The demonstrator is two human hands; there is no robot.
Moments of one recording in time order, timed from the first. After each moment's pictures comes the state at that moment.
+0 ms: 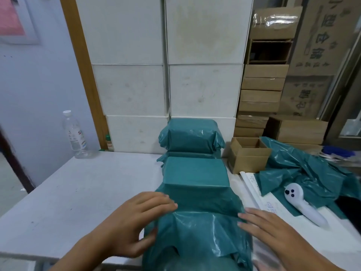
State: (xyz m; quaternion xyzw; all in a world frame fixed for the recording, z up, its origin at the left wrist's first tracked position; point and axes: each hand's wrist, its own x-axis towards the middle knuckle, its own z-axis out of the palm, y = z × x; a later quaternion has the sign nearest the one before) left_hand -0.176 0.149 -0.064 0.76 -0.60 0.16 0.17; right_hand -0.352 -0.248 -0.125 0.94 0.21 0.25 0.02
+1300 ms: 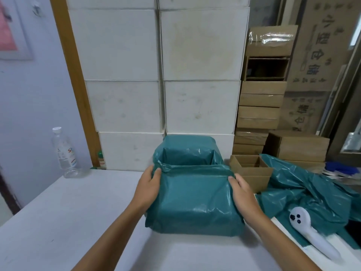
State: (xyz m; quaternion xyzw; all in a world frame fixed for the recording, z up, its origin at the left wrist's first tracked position) left_hand -0.059 0.028 -0.050 0.77 -0.14 0.00 0.63; right_hand -0.191 -0.218 -0.049 0.76 -0.20 0.21 -0.59
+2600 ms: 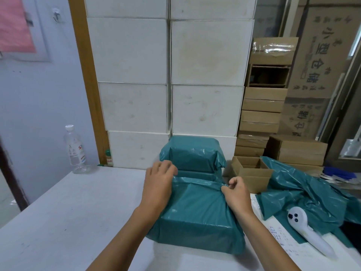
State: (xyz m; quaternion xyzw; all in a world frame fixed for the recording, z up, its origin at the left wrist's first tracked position) left_hand -0.072 0.032 -0.054 0.85 -0.33 0.34 0.22; right_hand -0.173 -0.199 -0.067 0.78 -0.32 0.26 -0.47
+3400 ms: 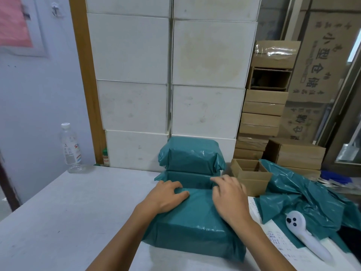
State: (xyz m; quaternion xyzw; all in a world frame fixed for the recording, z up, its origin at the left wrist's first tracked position) left_hand -0.073 0.023 -0.053 0.92 -0.30 -0.07 0.25; right_hand -0.186 -0.171 -0.043 0.94 -0.15 0.28 -0.11
